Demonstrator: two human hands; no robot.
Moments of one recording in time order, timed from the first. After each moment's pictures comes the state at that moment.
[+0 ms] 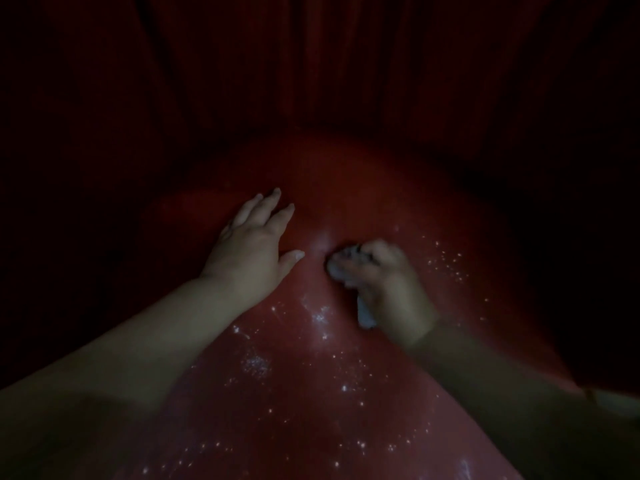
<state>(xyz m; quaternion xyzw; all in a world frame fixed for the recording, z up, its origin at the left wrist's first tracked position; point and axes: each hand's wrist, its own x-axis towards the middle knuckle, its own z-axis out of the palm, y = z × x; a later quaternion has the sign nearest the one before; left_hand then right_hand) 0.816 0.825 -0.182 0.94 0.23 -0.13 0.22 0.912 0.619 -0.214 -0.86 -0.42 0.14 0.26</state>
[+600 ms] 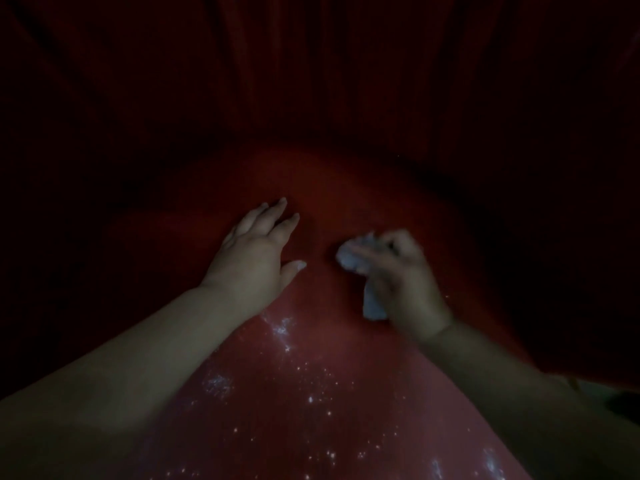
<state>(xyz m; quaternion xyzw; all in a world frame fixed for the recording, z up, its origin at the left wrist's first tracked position) 0.854 0.786 -0.183 0.96 0.16 -0.13 0.22 0.945 0.574 -0.200 -0.88 -0.36 0.09 0.29</state>
